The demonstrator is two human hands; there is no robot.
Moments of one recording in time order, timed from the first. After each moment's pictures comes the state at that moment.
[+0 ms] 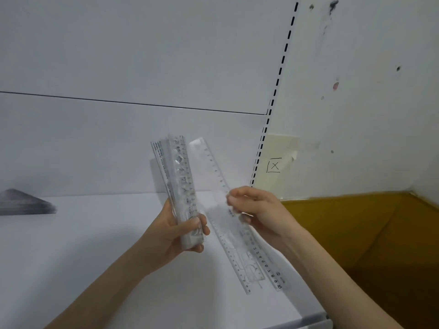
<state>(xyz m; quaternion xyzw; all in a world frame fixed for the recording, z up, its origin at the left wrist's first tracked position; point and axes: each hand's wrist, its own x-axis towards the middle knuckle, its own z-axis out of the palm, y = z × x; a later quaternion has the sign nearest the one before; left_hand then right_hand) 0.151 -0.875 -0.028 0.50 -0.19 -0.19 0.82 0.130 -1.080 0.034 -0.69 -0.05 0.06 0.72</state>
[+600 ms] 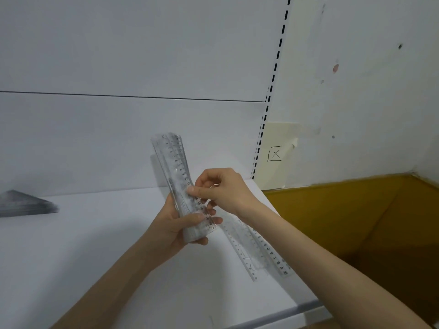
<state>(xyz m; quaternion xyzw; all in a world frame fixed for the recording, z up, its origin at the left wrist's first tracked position) 0.151 -0.877 -0.027 0.52 -0.18 -0.18 0.82 0.161 -1.022 0.036 -0.82 -0.12 -0.01 0.57</state>
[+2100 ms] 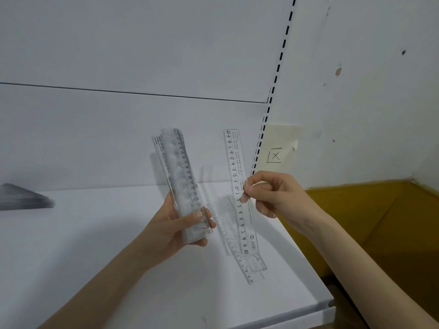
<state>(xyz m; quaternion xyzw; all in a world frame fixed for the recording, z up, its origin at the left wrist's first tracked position) 0.147 -0.876 -0.028 0.49 -0.18 -0.20 0.83 0.127 -1.107 0.045 -0.77 -0.08 0.01 0.63</state>
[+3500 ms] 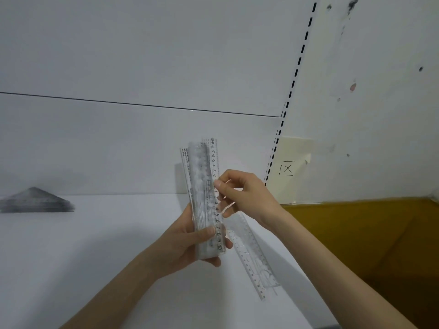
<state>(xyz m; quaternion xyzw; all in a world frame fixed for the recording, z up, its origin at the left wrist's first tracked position) 0.145 -0.871 -0.024 0.49 -0.24 -0.24 0.80 0.164 -1.037 0.049 -0.79 -0.15 0.00 0.59</state>
